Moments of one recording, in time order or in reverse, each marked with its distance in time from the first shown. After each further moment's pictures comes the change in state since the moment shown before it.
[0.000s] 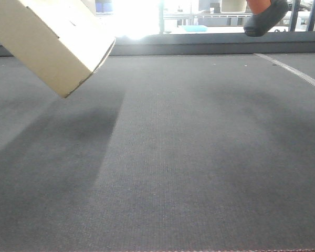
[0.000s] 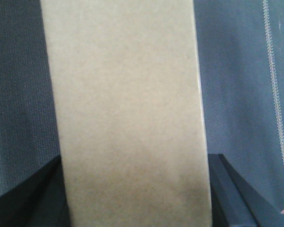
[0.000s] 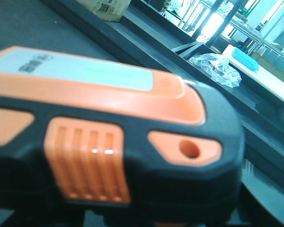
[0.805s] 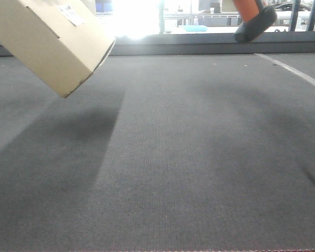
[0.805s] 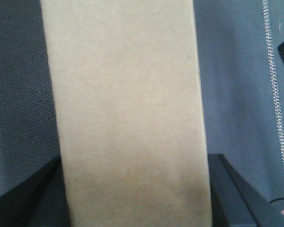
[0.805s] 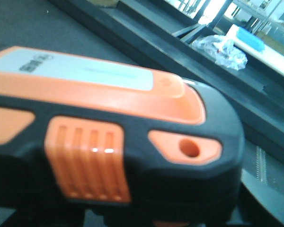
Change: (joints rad) left arm 0.000 0.000 0.000 0.000 0.000 -0.002; right arm 0.006 0.122 -0.133 0.088 0.079 0.000
